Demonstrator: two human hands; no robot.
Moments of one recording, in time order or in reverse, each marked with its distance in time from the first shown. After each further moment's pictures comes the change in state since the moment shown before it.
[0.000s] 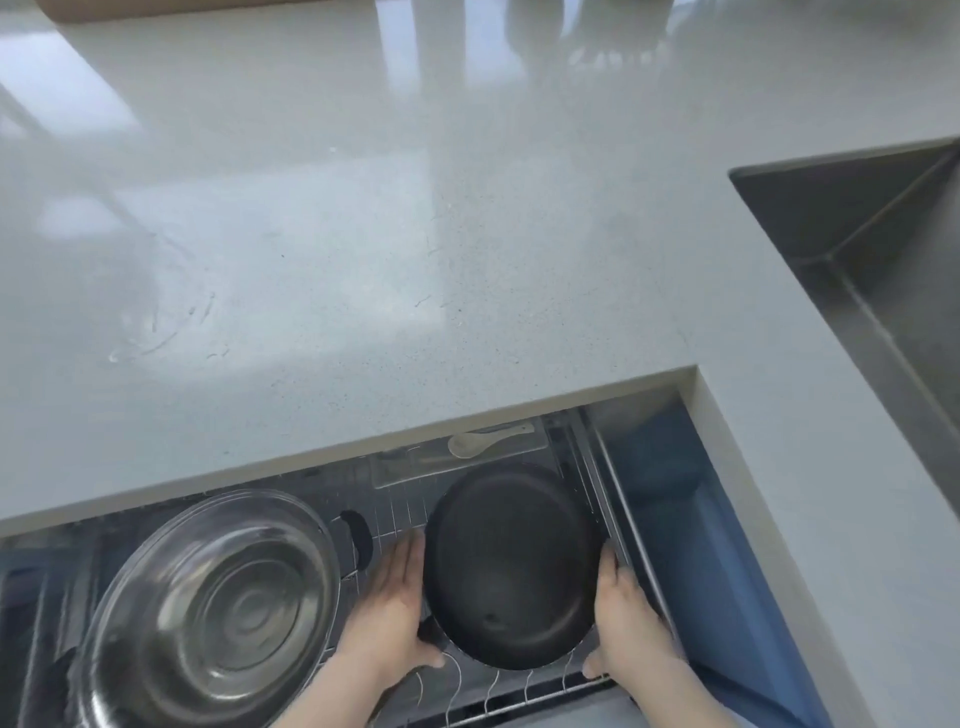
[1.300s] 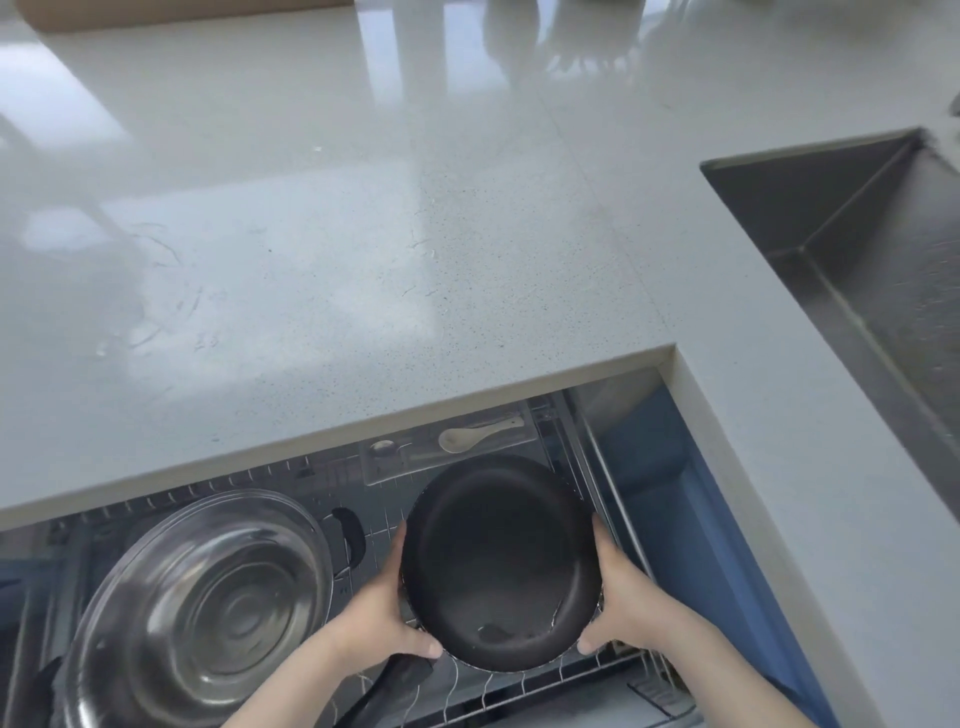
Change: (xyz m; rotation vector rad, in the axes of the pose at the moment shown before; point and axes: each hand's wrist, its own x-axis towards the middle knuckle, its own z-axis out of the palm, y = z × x) left_hand -0.006 -0.006 -0.019 -0.690 -0.213 0.058; right_hand 0.018 0.026 -0.008 0.459 -0.209 -0.215
